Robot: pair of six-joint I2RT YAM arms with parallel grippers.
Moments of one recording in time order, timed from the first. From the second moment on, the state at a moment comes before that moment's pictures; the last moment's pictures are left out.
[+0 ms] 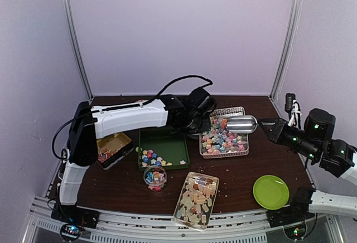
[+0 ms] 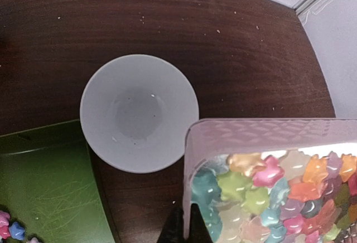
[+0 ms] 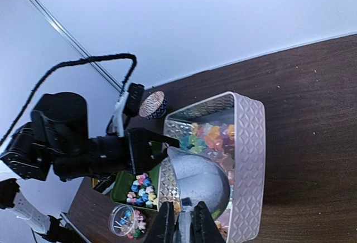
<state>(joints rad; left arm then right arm) -1.06 2.22 2.01 -0.65 -0.35 -0.88 0.79 0.55 0.66 -0.33 0.24 0.67</state>
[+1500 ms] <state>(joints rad) -1.07 2.28 2.16 -0.97 -0.55 -0.91 0.84 1.04 0.87 -0.47 0.38 0.63</state>
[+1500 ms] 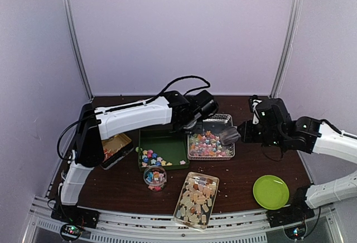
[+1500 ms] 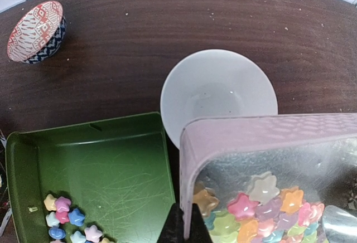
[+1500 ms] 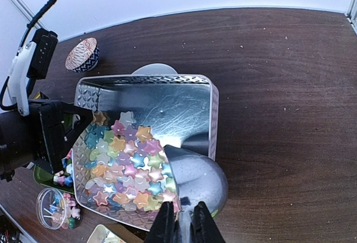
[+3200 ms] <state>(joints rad) -1.00 2.25 2.10 -1.10 -0.50 -0.95 0.74 1.31 0.70 0.08 -0.19 0.92</state>
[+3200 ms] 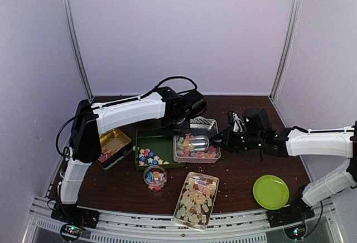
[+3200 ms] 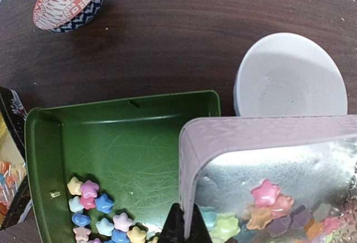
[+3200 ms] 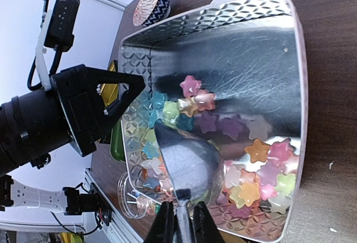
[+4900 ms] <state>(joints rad) -0.98 2.20 2.07 -1.10 -0.49 -0.94 0.67 1.55 0.47 0.85 -0.49 1.45</state>
